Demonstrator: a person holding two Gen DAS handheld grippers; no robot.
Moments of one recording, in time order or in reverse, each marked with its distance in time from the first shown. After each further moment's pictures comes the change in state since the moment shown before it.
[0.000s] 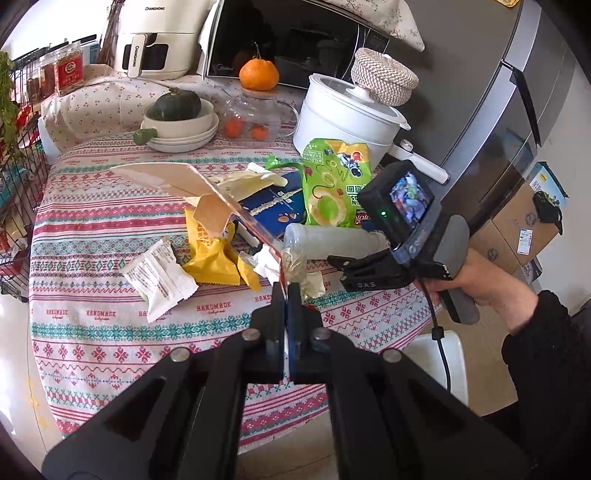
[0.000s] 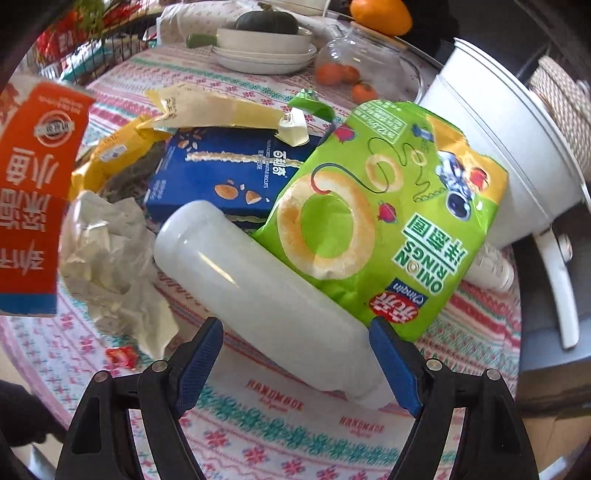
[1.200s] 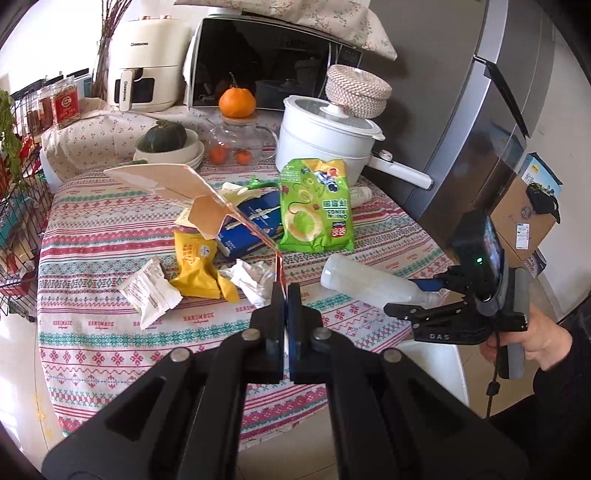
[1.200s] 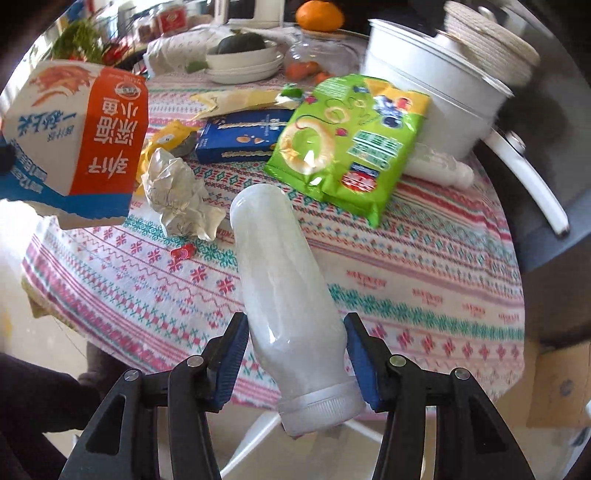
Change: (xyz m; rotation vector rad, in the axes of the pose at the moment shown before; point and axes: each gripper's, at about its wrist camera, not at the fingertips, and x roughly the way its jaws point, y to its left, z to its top) left arm -0.027 -0.041 -0.009 0.066 -0.083 0.011; right arm -0.098 -0.012 -0.117 0.229 -0.013 0.110
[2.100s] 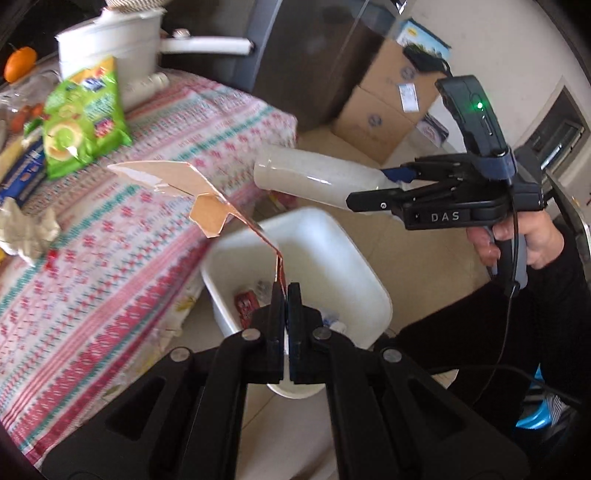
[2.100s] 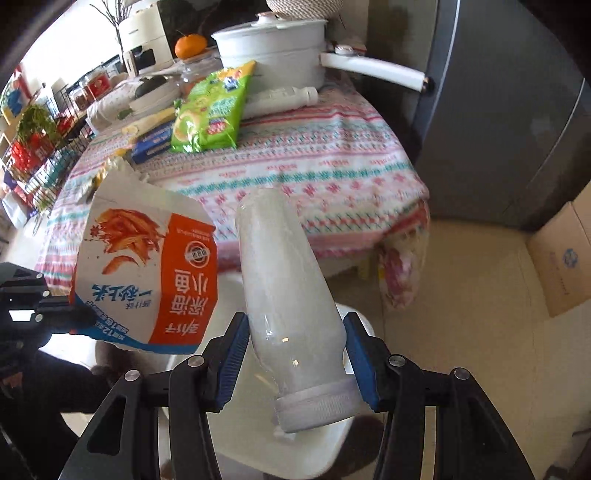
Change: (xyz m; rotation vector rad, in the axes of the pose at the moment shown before) left arm 0.066 -0.169 -0.094 0.352 0.374 -0.420; right arm -0.076 -0.105 -0.168 0.324 -0.021 -0.022
